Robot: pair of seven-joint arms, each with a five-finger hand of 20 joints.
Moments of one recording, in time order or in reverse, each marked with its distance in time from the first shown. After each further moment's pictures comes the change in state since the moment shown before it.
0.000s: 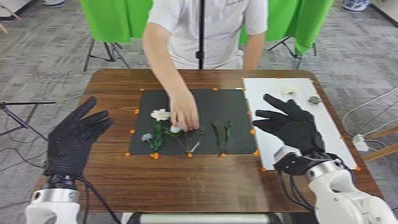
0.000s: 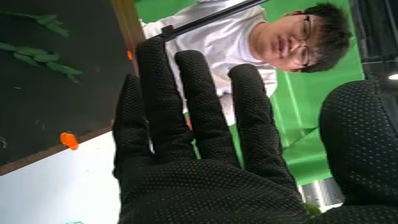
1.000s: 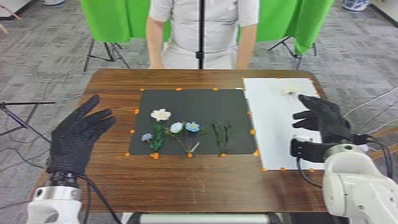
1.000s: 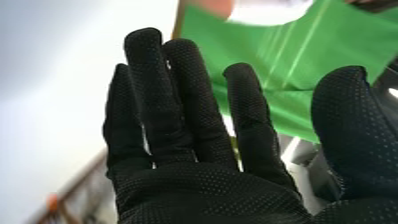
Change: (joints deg) left arm -0.8 1.1 0.6 -0.2 0.0 0.0 -0.4; right arm 6.9 13.3 -4.0 -0.2 -37.0 23.3 20.6
